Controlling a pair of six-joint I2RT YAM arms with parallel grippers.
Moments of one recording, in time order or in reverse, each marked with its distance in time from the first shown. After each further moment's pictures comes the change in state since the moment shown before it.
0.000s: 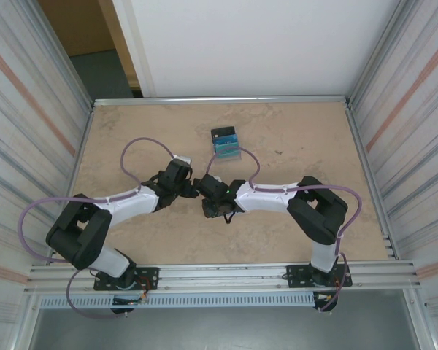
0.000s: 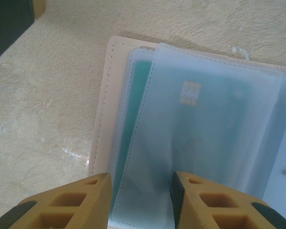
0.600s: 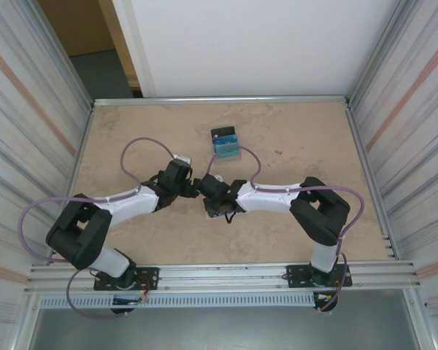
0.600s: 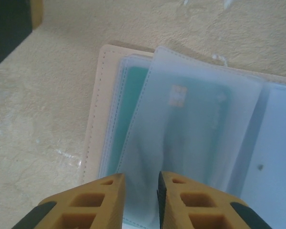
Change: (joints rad) left arm 0.000 0.000 0.000 0.004 0.000 0.000; right arm 0.000 -0.015 -0.001 -0.012 0.037 -0.004
